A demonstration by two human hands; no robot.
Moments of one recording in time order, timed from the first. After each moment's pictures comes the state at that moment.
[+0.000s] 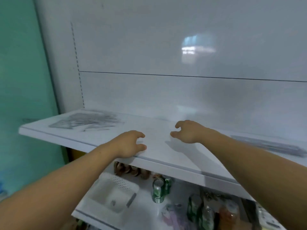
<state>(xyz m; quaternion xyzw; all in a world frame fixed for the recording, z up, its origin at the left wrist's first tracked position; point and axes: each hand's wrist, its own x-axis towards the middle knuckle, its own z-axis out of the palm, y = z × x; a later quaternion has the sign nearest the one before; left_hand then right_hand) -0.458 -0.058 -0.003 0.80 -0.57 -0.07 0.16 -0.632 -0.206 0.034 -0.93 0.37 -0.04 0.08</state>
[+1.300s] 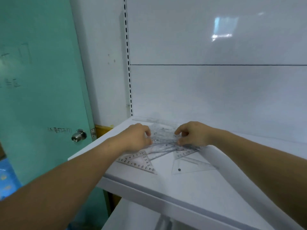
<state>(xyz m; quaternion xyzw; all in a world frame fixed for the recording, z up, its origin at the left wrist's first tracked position) -0.029 -0.054 0.000 0.83 -0.55 -0.02 0.14 -0.200 -0.214 0.007 -0.96 0.26 -0.04 0.13</state>
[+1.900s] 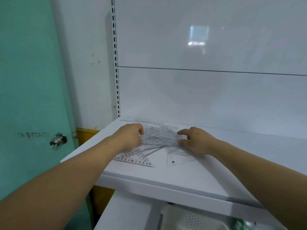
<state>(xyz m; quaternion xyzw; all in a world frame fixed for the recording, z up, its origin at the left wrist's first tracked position) -0.027 -0.045 -0.001 0.80 -0.58 -0.02 0.17 -0.246 -0.183 -0.014 -0.92 0.38 -0.09 0.08</state>
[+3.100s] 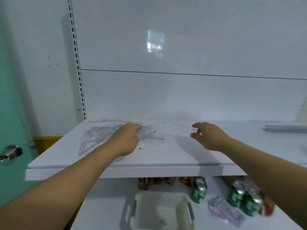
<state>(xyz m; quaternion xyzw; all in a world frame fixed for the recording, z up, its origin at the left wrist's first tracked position) -0.127 -0.009 0.011 0.70 -0.67 -0.03 0.24 -0.395 -0.115 0.006 -0.83 0.54 -0.16 0.01</state>
